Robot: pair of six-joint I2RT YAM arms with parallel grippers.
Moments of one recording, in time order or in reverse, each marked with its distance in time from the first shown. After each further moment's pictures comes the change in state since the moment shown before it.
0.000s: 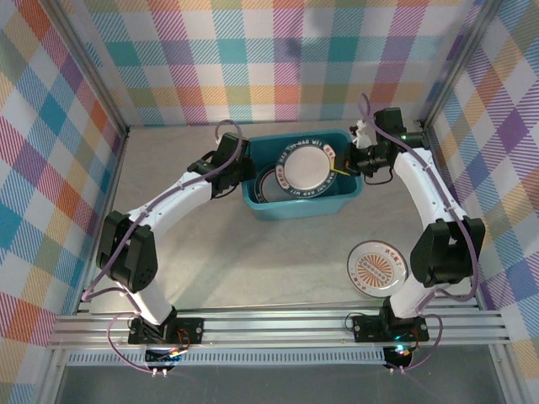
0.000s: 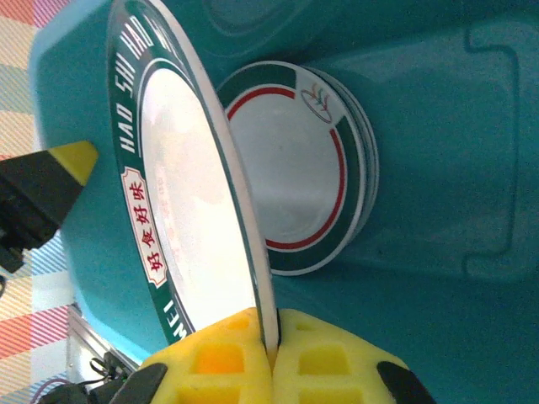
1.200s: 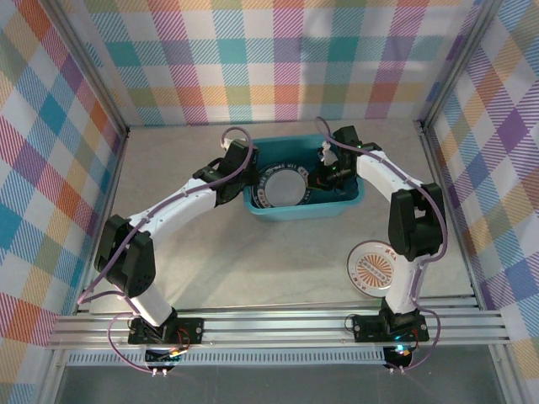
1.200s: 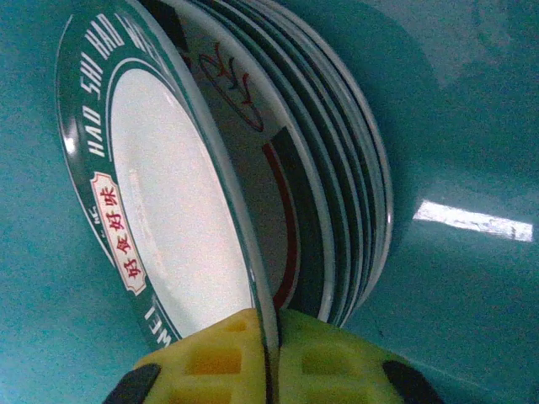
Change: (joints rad) left arm -0.066 -0.026 -0.036 0.017 -0.141 0.032; right arm 0.162 0.288 -0.034 0.198 0.068 0.026
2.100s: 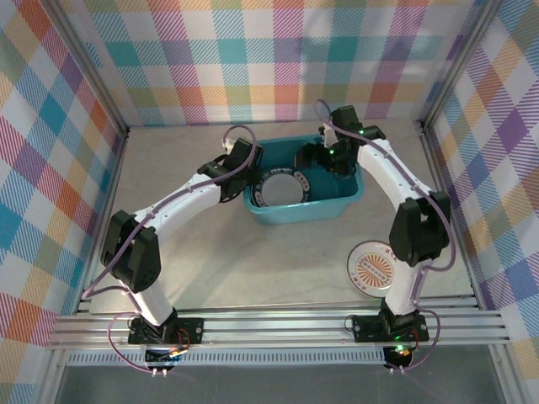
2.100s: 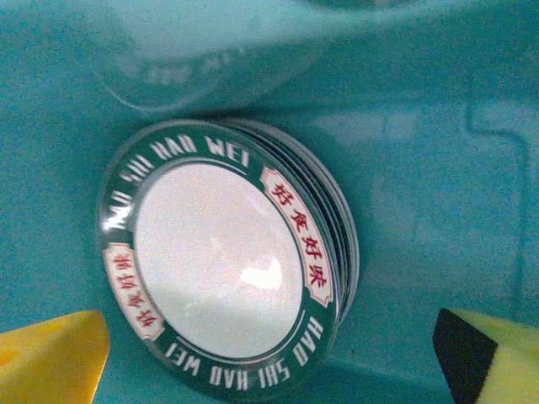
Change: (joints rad) left arm -0.009 0.056 0.087 -0.125 -0.056 -0.041; right arm 0.029 -0.078 0.212 -0.148 0.237 0.027
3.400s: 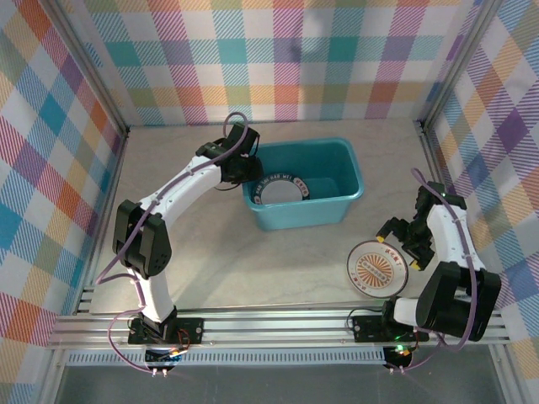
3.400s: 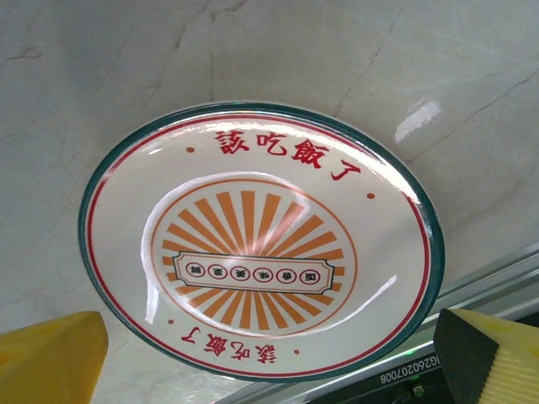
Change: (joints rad) left arm 0.077 0.119 0.217 -0.242 0.301 -0.042; right arm -0.578 -0.537 -0.794 -0.332 0.198 0.129
